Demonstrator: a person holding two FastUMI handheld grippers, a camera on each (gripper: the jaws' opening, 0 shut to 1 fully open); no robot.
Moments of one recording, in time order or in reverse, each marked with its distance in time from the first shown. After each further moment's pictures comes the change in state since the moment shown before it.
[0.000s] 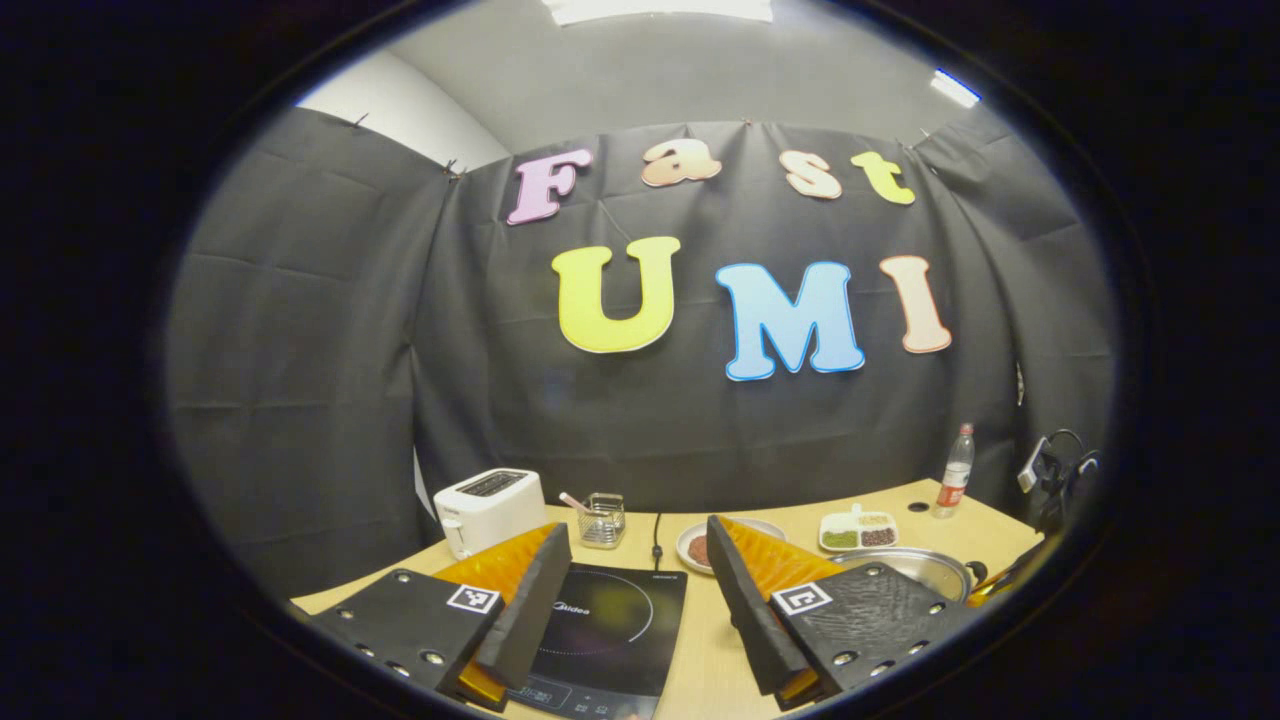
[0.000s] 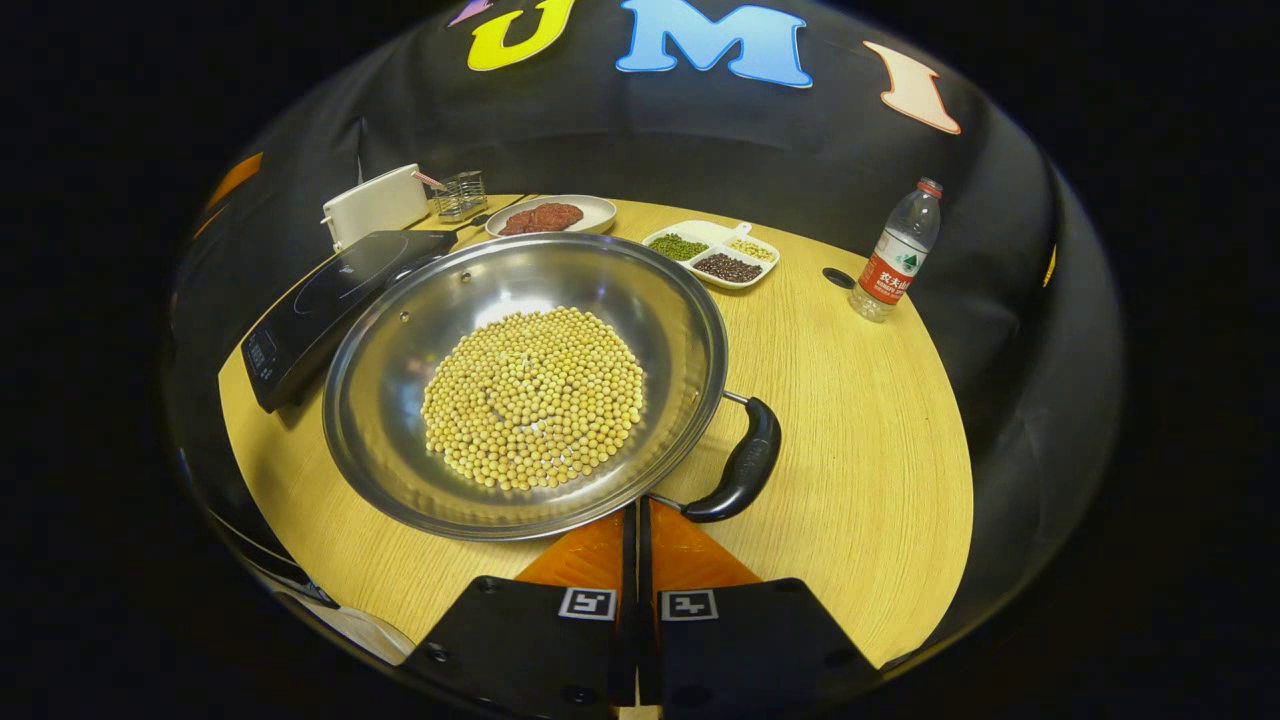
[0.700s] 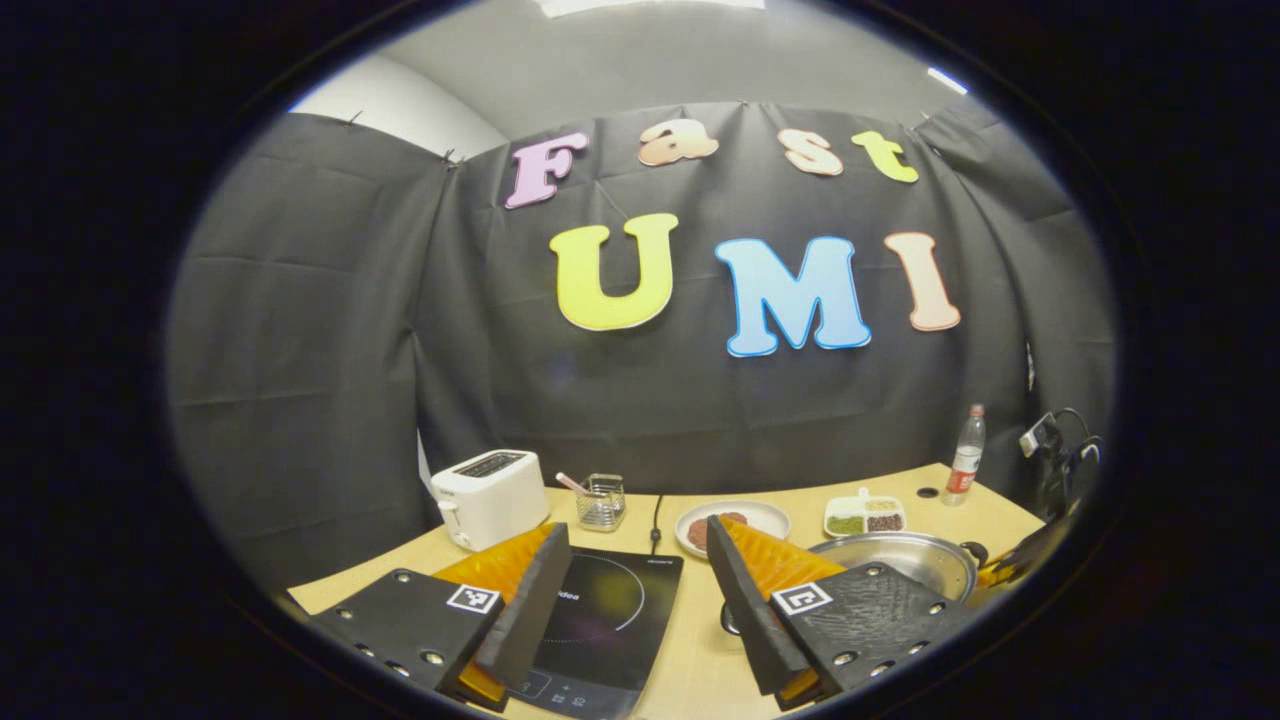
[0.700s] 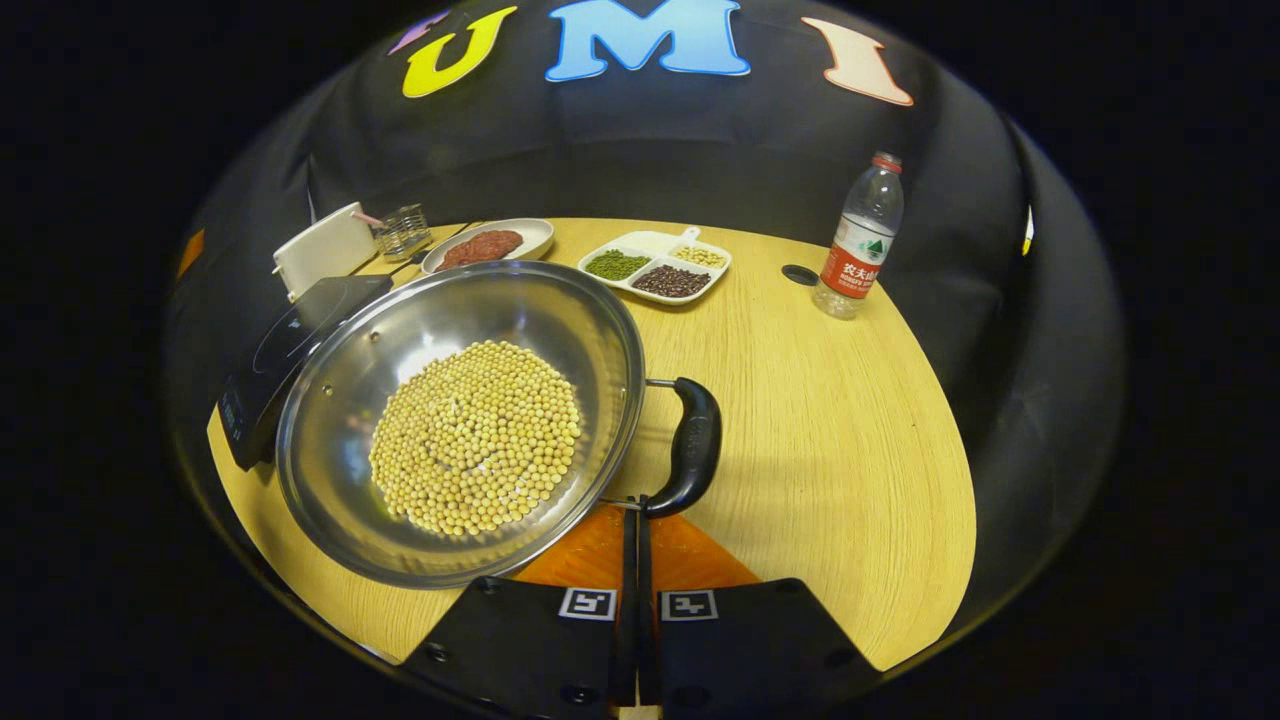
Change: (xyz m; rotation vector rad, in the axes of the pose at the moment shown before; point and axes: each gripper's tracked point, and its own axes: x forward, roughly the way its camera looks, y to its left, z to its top) left arm 0.009 -0.021 -0.028 0.009 0.067 0.024; right arm 0.026 -0.038 0.022 0.141 -0.037 -0.053
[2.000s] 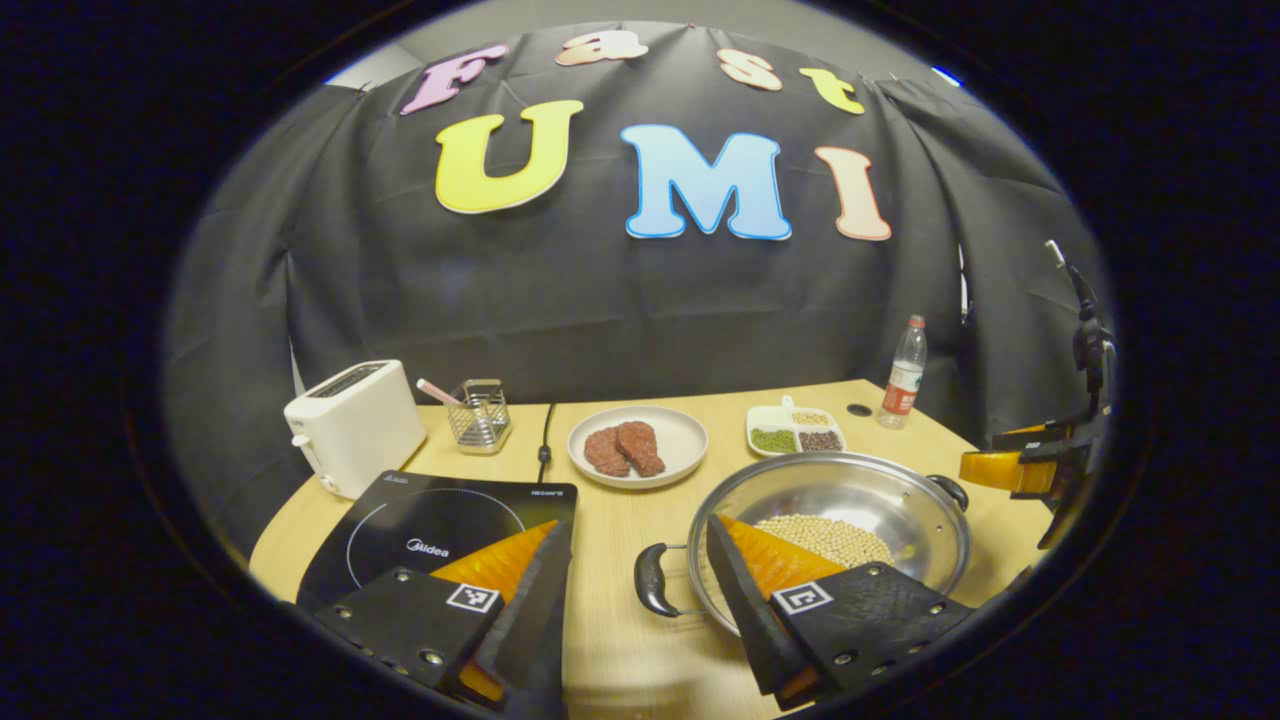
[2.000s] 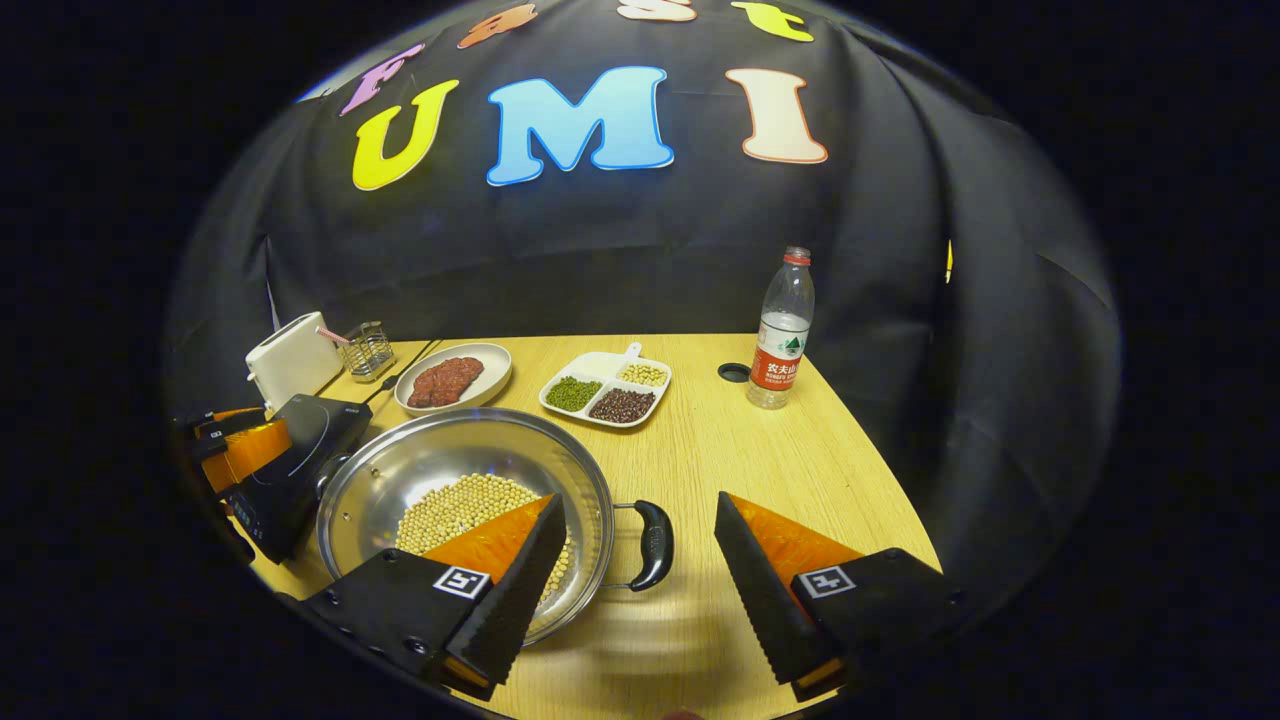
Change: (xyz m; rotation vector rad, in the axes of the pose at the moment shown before) left arm 0.077 -0.088 -0.117 0.018 0.313 -0.316; right arm -0.038 -0.009 0.072 0.121 -0.283 -0.130
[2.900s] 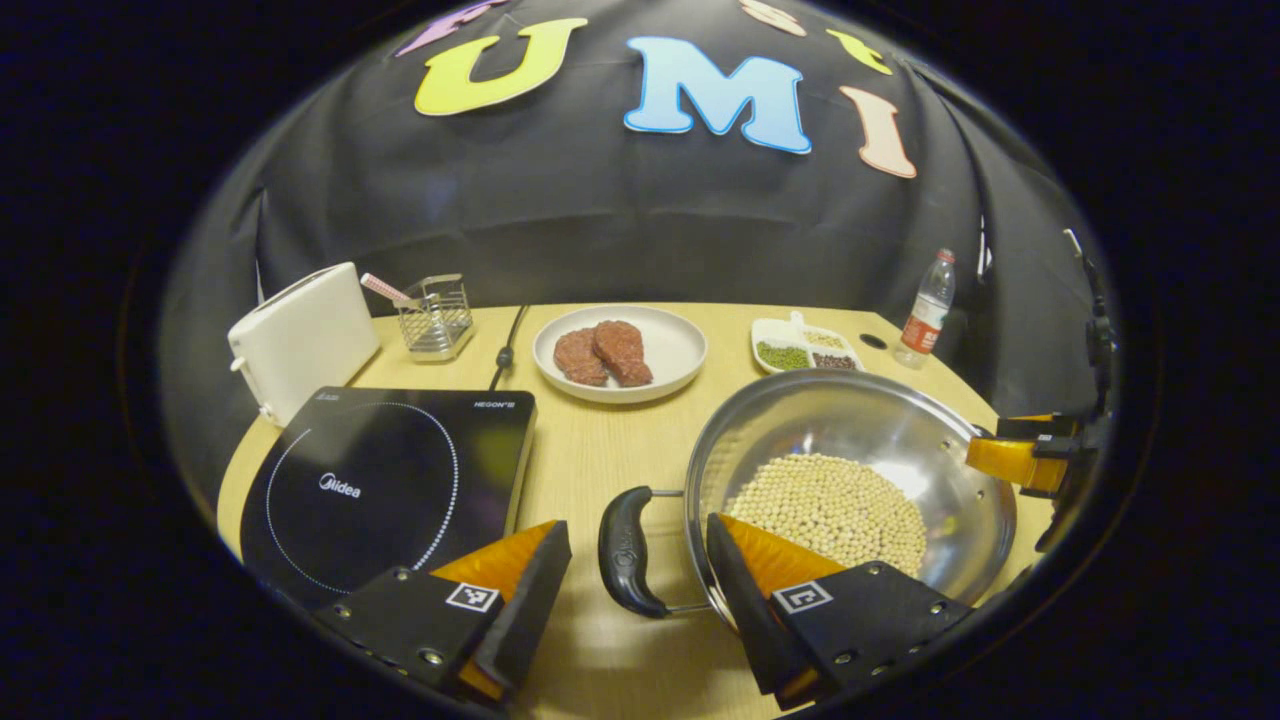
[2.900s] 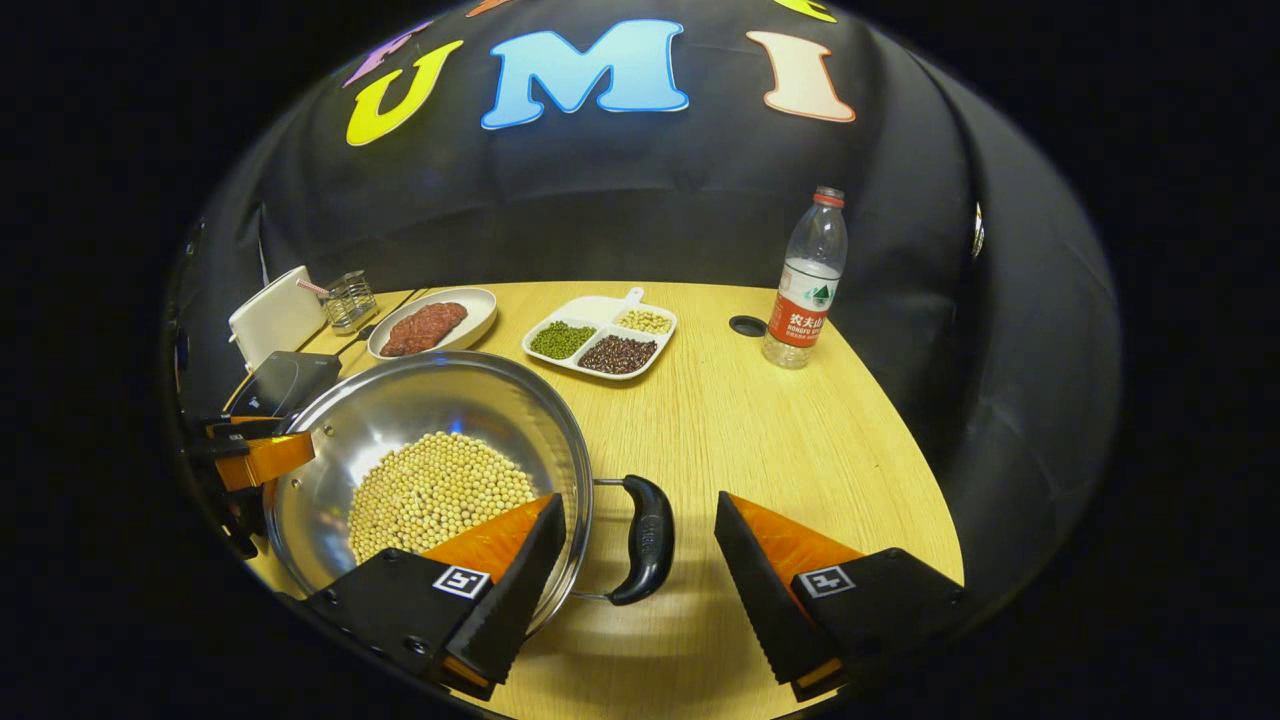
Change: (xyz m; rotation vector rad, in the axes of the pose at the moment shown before) left arm 0.062 -0.010 -0.076 -0.059 0.242 -0.031; right arm 0.047 -0.004 -0.039 -0.032 0.142 0.016
